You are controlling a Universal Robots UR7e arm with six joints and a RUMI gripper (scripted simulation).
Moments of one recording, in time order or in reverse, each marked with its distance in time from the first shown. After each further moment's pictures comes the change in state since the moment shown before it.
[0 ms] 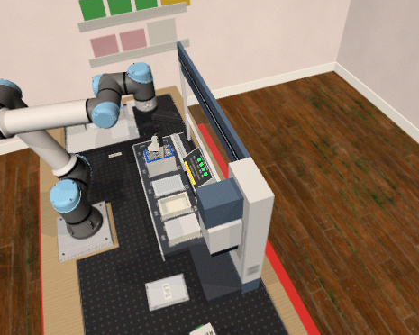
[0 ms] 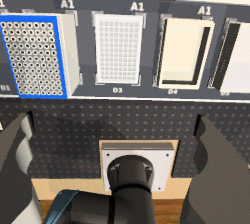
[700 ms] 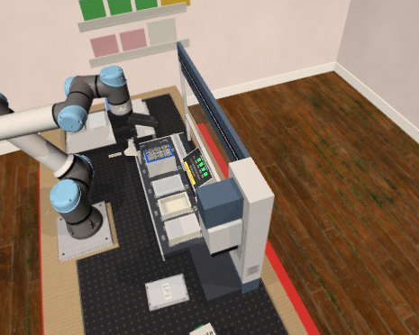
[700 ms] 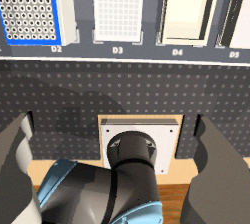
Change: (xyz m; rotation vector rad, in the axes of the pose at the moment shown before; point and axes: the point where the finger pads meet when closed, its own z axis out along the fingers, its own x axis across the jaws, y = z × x) arm 0.001 0.085 -0.010 0.006 0.002 0.004
